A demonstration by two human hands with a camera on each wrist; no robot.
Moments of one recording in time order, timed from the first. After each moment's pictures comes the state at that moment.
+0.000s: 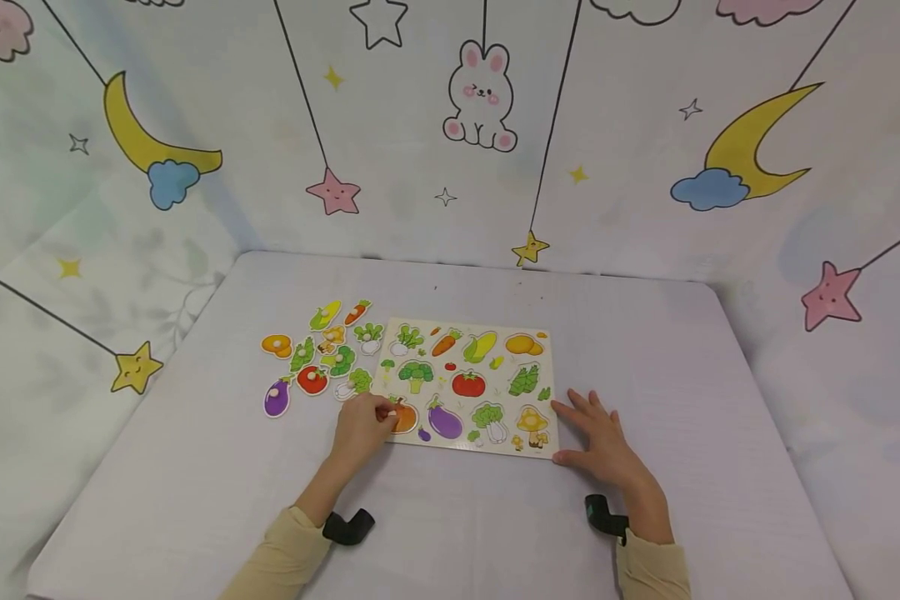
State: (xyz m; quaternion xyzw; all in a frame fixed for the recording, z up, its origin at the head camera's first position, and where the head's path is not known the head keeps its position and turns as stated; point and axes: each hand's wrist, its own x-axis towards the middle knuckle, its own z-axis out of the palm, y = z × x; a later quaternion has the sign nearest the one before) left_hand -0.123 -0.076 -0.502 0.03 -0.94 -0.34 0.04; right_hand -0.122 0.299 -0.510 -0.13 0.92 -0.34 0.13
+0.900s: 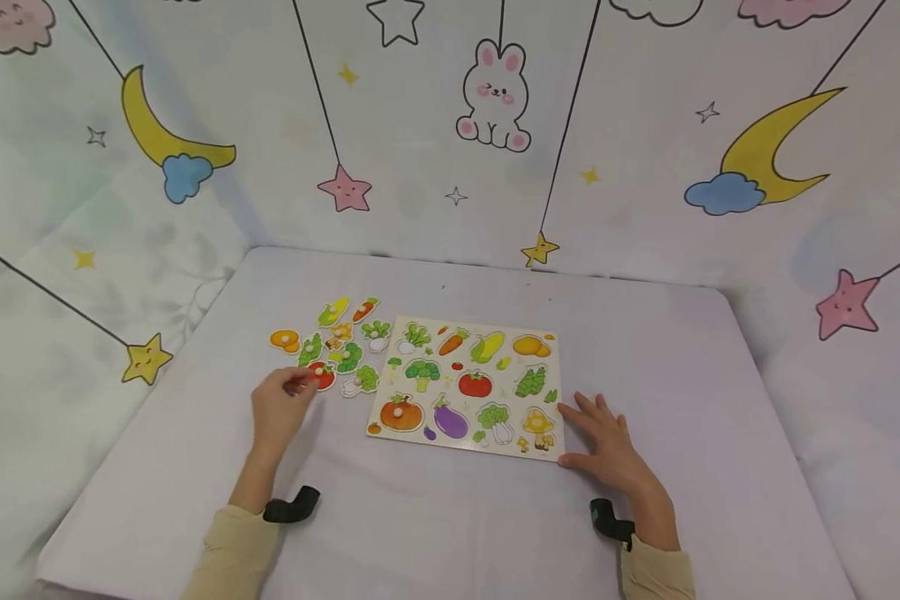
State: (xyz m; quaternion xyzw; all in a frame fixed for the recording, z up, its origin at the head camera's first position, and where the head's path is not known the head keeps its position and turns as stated) left_hand -0.127 -0.181 -0.491 0.12 -0.89 -0.39 0.21; right_hand -0.123 0.300 -0.511 -0.13 0.92 -0.34 0.13
